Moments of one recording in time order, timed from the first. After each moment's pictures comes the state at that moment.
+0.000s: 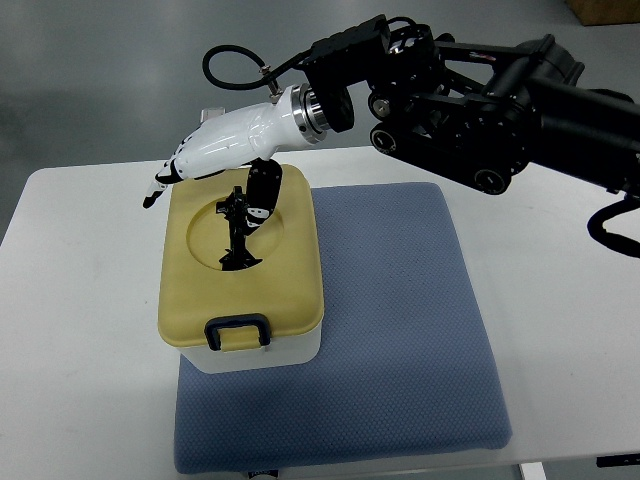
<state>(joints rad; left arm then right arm) 0.03 0.00 -0.02 -0.13 0.02 -0.09 0.05 1.48 -0.08 0.19 0.96 -1.63 0.42 0.51</state>
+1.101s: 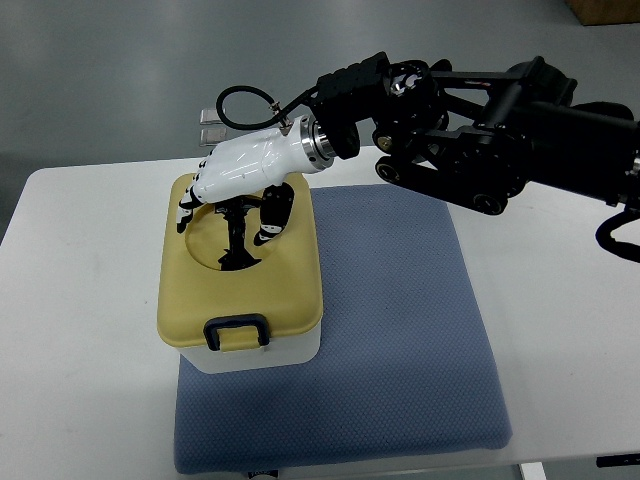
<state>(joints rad) 0.03 0.00 -0.02 -0.13 0.02 -0.09 0.05 1.46 -0.08 0.09 0.95 -1.66 0.29 0.51</state>
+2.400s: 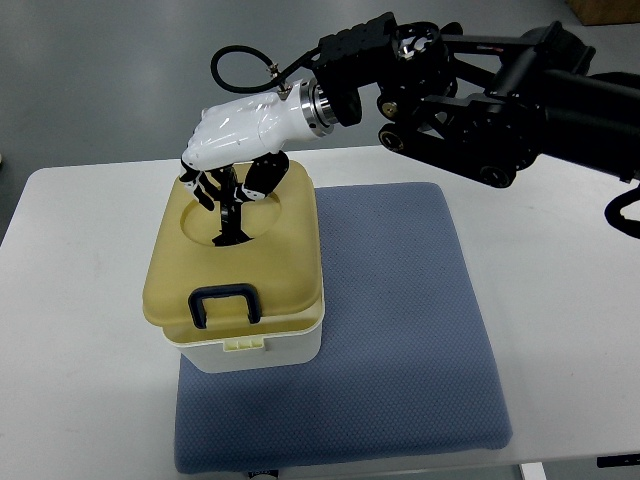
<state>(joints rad) 0.03 0.00 -0.02 -0.13 0.02 -0.09 0.05 1.54 -0.11 0.12 0.95 -1.66 0.27 0.55</state>
